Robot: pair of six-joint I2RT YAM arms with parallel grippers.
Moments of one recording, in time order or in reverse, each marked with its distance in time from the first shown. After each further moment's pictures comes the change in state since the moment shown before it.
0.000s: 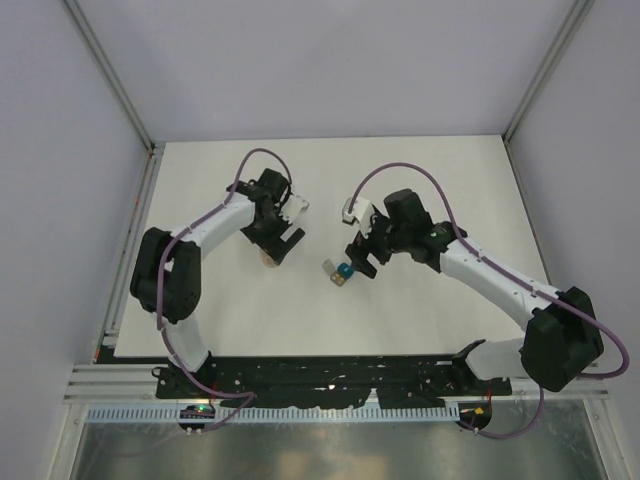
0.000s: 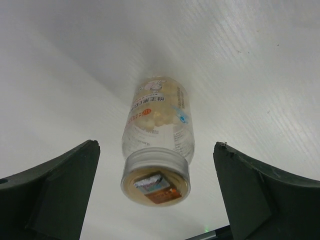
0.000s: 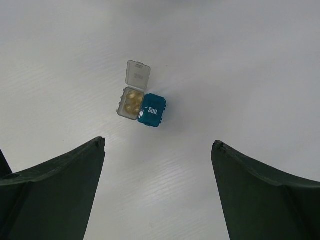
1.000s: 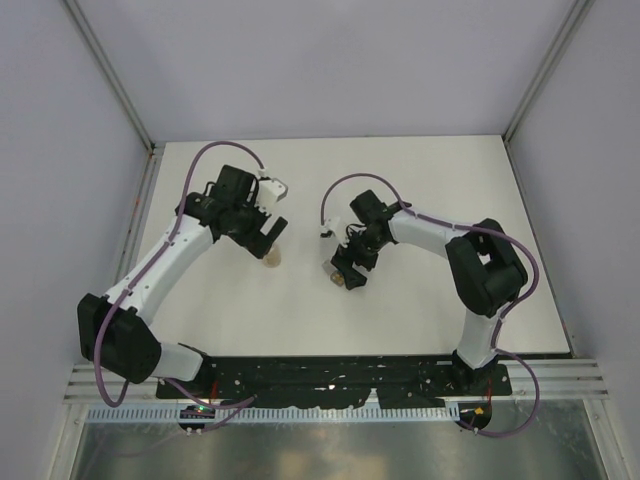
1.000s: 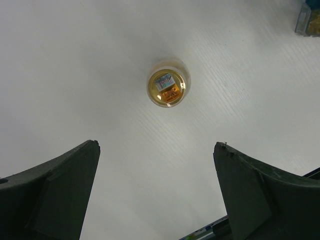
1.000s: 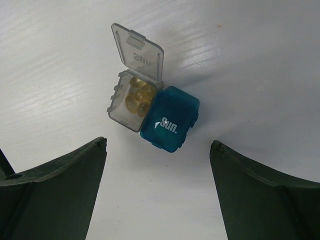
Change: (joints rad) left arm 0.037 -0.427 -0.101 -0.001 0.025 -0.007; right arm 0.000 0.526 0.238 -0.244 -0.101 -0.145
